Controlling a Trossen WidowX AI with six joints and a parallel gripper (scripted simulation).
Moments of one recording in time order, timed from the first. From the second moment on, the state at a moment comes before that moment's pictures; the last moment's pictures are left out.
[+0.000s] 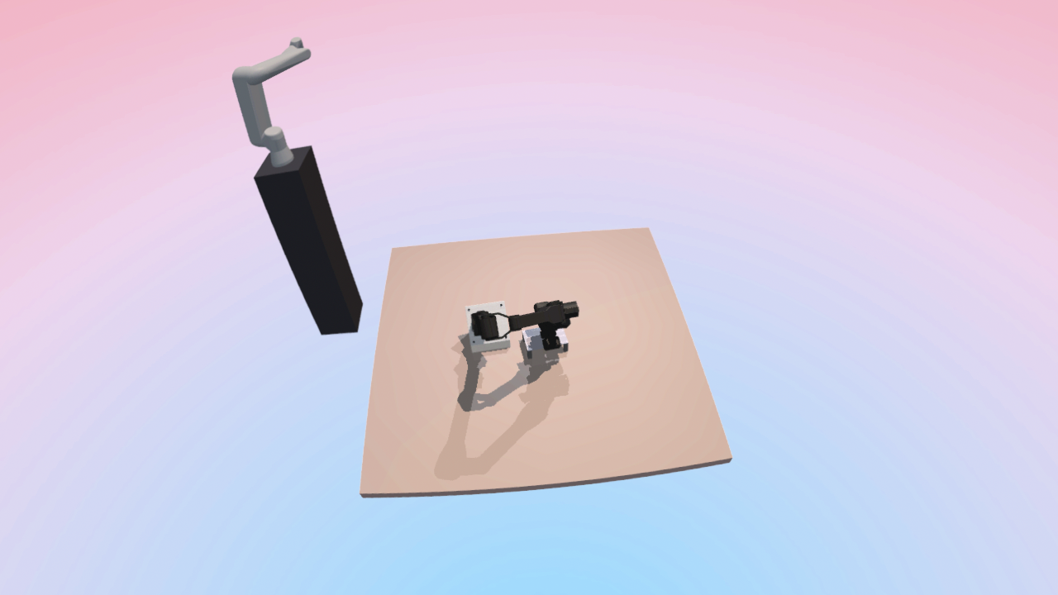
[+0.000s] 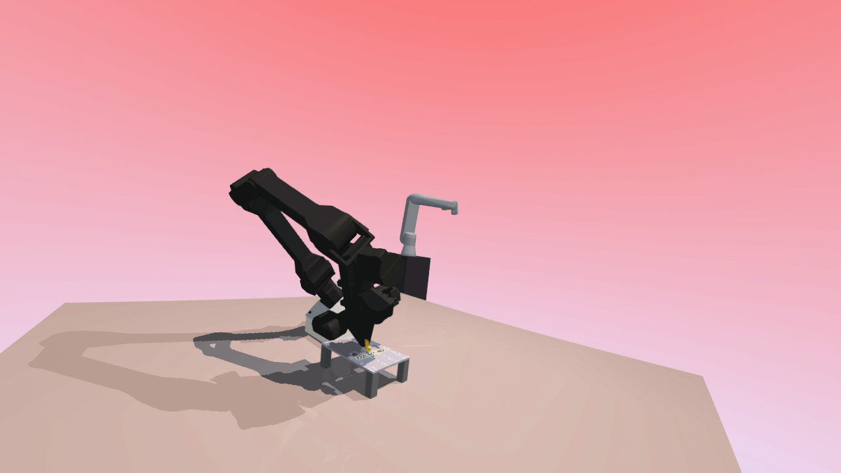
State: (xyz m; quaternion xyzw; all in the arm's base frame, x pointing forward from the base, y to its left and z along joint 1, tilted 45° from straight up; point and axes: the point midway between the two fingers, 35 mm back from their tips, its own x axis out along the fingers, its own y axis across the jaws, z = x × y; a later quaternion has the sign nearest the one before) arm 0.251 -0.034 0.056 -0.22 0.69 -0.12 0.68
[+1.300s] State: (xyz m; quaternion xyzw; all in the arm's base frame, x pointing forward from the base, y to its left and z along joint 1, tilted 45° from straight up) arm 0.251 -0.038 0.058 -0.20 0.69 -0.09 0.69
